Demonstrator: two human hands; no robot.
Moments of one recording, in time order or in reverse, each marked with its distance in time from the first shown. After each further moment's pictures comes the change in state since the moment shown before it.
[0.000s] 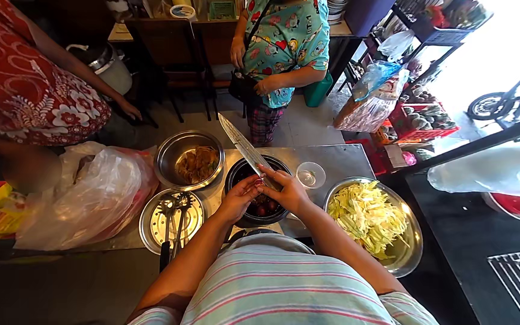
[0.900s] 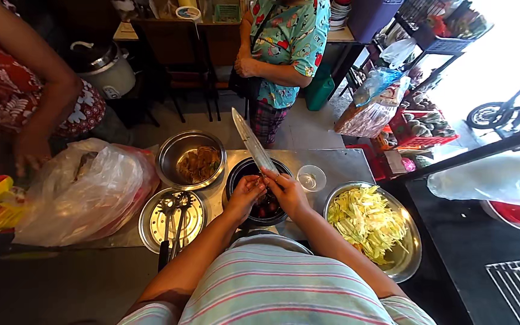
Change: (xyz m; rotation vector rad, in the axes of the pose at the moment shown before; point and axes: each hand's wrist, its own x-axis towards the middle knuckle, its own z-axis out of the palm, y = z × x) left_hand 0.007 -0.001 0.020 -0.064 0.197 -0.026; right_hand -0.004 -0.001 0.015 0.017 0.192 -0.033
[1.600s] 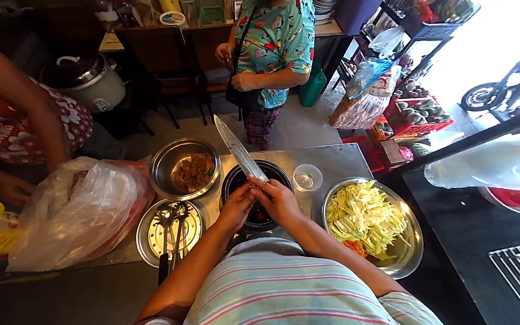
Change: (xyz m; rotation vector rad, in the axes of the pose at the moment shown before) left_hand 0.001 -0.006 -0.013 -0.063 -0.146 0.068; right_hand -0.006 -0.013 0.010 -0.085 0.056 -0.074
